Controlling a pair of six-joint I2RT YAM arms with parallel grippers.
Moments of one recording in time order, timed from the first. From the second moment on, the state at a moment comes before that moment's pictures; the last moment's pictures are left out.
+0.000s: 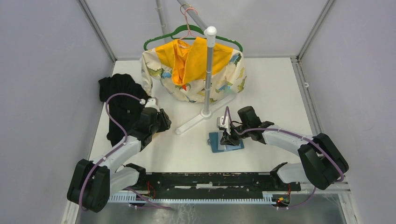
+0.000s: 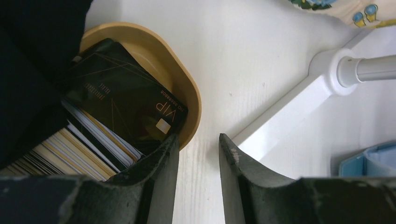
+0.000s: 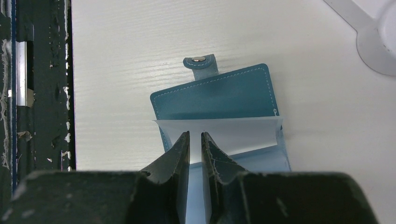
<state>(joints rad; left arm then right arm) -0.34 1.10 0.43 0.01 -0.07 -0.49 0.57 1.34 0.56 -0.11 -0.76 -0.60</state>
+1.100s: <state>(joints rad) -0.55 0.88 0.40 -0.20 -0.19 -0.69 0.57 1.34 0.56 -0.12 -0.76 -0.60</state>
